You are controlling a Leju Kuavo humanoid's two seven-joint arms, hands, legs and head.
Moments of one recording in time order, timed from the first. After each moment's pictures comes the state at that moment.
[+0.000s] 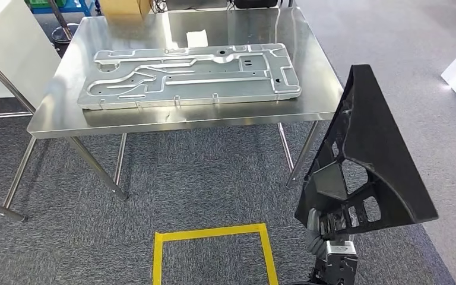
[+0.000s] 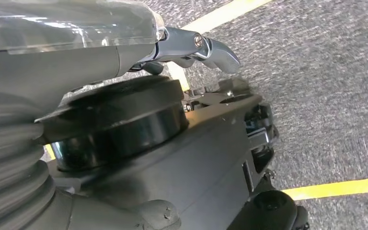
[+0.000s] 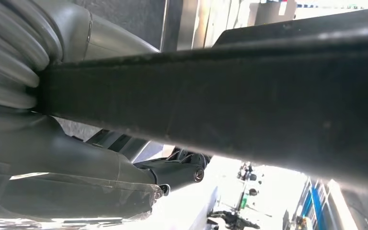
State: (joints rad) left arm -0.06 -0.26 0.88 -0.20 -1.13 -0.02 -0.42; right arm 0.20 0.15 0.13 -1.71 0.26 -0.46 -0.52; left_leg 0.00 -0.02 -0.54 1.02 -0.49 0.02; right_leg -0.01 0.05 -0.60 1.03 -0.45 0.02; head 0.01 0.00
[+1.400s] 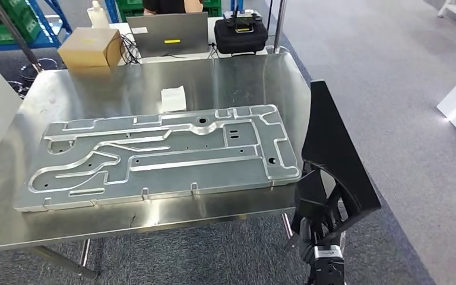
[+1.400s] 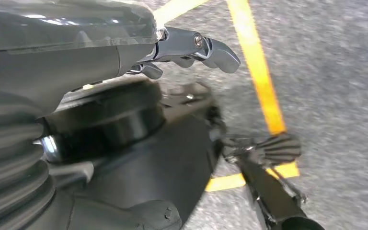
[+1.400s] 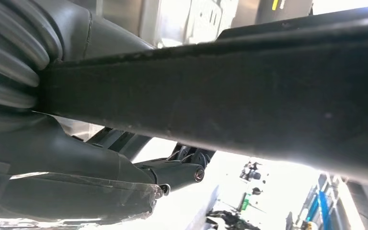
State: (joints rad) left arm -0.04 -0.26 0.93 -0.20 -1.11 -0.02 -0.43; right arm 0.23 0.14 0.16 -1.66 0.30 -0.46 -0.51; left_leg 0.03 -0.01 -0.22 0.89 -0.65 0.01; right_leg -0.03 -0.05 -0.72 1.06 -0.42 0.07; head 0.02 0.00
